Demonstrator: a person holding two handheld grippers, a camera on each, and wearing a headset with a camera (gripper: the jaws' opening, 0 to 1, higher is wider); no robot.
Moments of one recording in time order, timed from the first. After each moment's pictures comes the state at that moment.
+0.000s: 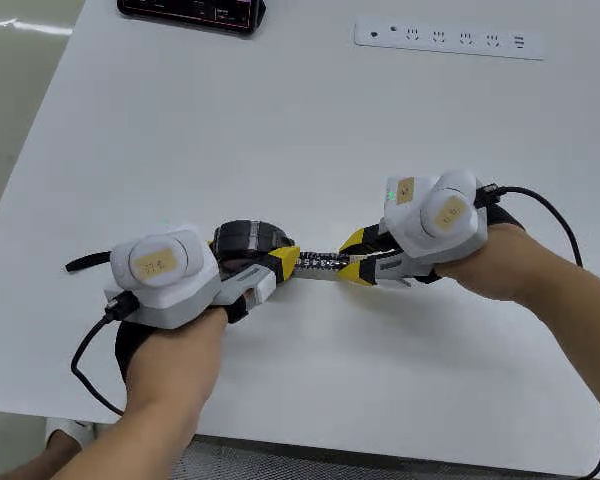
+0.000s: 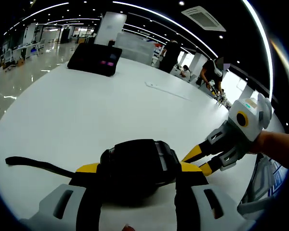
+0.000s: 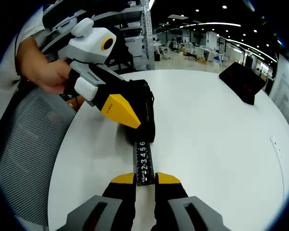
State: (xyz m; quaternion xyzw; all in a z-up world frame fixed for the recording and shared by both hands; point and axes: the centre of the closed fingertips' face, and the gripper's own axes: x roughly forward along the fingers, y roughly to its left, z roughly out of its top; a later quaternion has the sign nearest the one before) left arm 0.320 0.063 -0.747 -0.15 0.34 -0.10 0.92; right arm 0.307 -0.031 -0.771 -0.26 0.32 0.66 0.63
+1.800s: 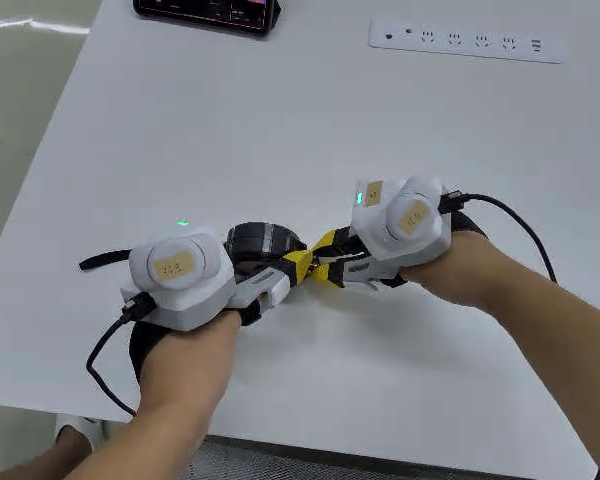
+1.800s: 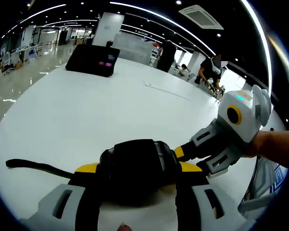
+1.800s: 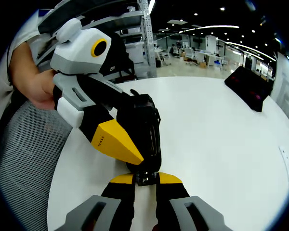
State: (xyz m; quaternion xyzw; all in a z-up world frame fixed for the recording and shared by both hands) left arm 0.321 0.062 -0.748 -0.13 0.34 -0.11 0.93; right arm 0.302 0.014 -0.773 -0.23 0.31 0.67 0.64
